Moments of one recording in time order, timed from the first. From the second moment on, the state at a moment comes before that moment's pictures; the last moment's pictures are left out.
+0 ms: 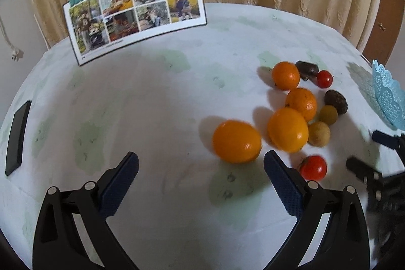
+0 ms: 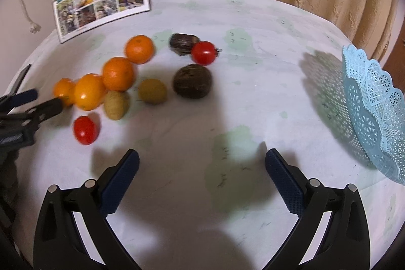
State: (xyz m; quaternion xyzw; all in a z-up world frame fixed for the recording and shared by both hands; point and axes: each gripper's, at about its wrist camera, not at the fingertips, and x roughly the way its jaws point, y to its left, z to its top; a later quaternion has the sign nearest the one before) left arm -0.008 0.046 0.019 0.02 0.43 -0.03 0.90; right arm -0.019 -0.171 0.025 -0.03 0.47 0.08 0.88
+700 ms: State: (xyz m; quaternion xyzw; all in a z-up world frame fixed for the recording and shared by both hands) left arm -0.002 0.039 0.022 0.03 0.40 -0.06 0.91; right arm -0.040 -0.105 0.045 -0.02 0.44 0.19 0.88
